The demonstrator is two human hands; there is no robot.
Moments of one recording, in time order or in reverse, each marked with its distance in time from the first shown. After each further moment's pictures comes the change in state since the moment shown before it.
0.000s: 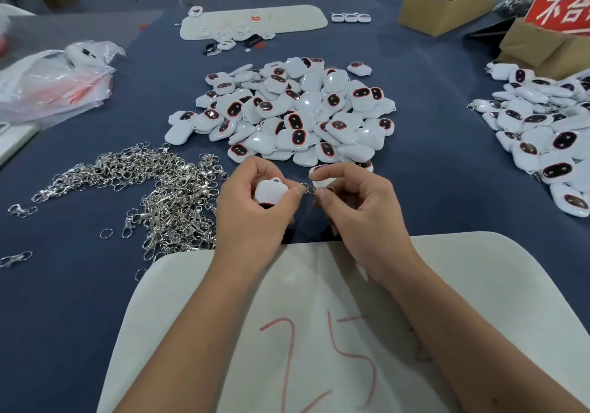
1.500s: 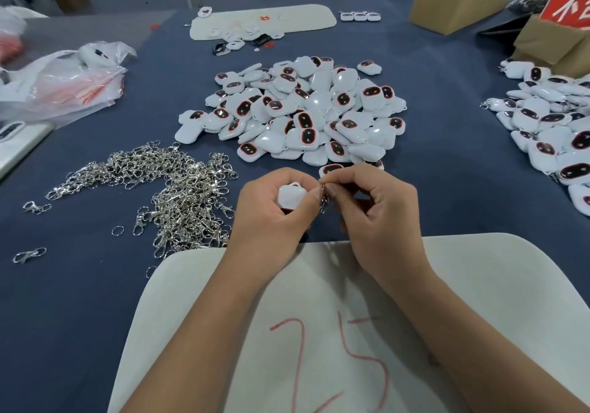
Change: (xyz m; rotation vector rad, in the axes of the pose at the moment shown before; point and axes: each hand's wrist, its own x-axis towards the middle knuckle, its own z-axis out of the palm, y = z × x) left_hand -0.006 0.004 -0.002 -0.023 -0.178 0.044; right_hand -0.003 -0.001 0.003 -0.181 0.099 -0.338
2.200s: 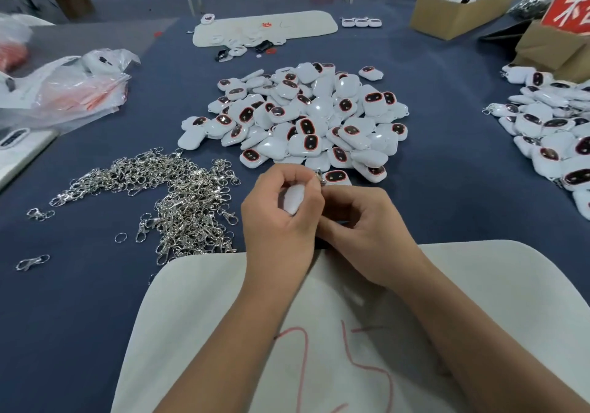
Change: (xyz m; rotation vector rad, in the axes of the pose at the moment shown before) left_hand -0.001 0.002 0.022 -0.056 0.301 0.101; right_hand 0.006 -0.008 -0.001 0.229 -0.389 0.152
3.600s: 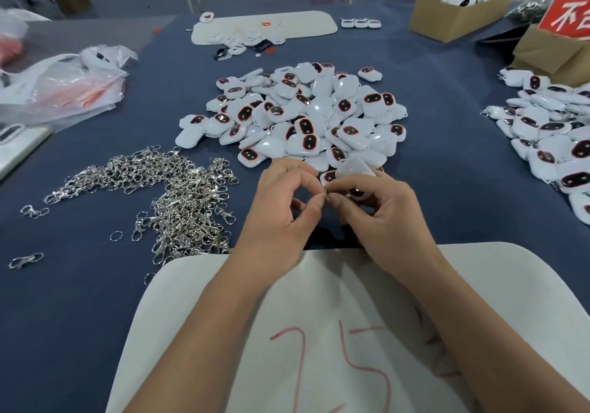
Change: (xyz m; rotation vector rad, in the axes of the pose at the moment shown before) left_hand 0.017 -0.003 -0.015 0.180 -0.403 0.087; right_hand 0.000 0.010 -0.018 -0.198 0.240 0.021
